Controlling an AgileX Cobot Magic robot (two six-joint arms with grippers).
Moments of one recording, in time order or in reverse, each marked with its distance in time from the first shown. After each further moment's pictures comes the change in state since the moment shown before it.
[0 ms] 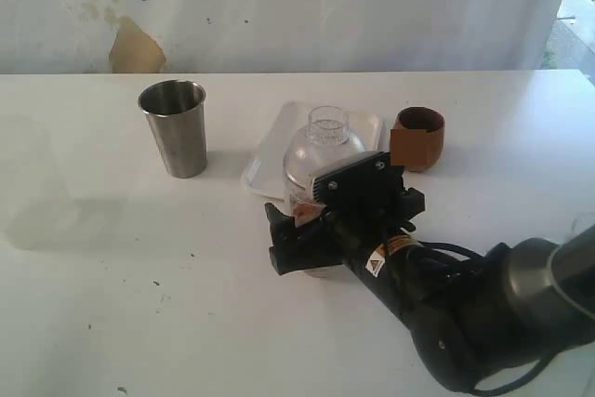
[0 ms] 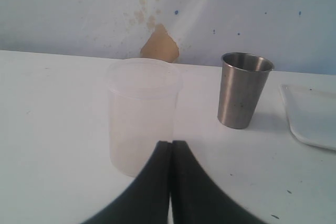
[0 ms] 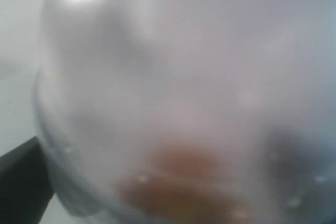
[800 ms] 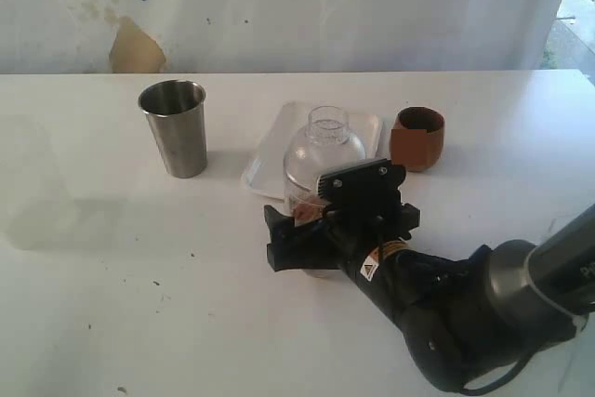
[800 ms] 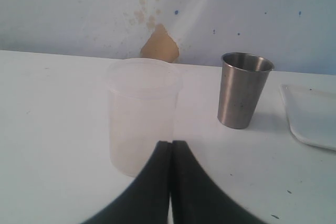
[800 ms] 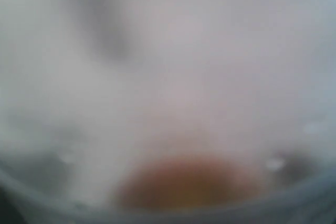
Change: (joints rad) left arm 0.000 0.000 0.000 0.000 0.000 0.000; right arm 0.000 0.045 -0.016 0.000 0.000 0.148
